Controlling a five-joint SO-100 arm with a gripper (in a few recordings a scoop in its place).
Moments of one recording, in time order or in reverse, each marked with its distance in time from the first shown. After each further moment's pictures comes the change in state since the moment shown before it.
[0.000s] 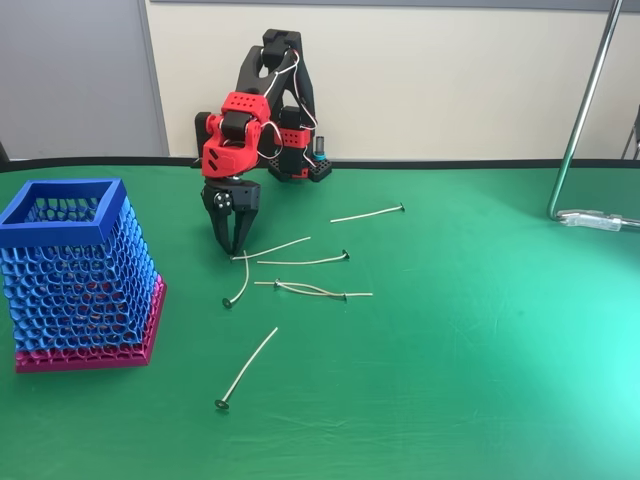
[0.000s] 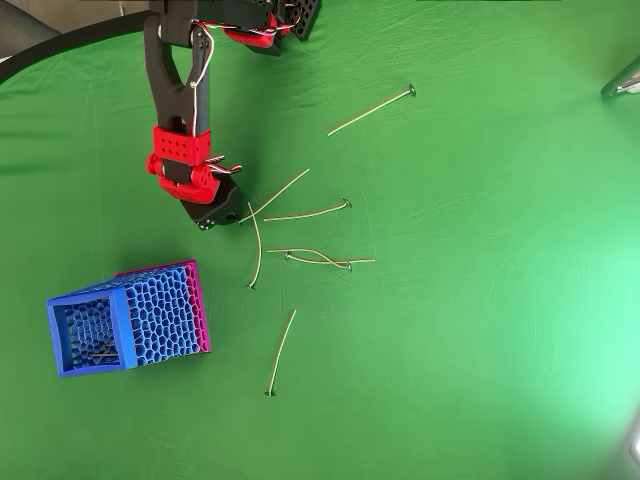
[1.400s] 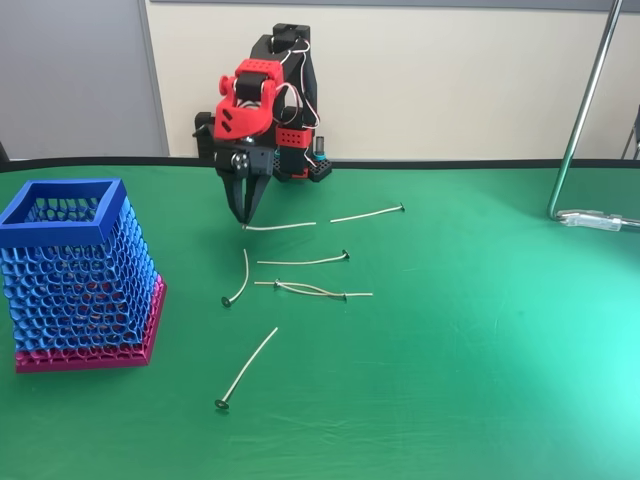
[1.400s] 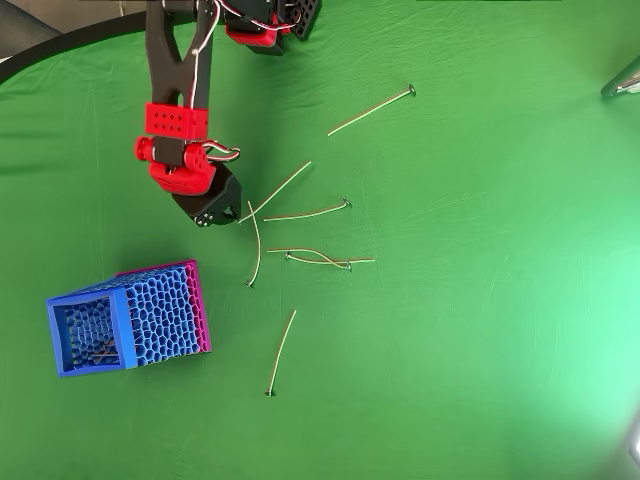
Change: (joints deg) arm -4.7 16.4 -3.1 12.3 -7.1
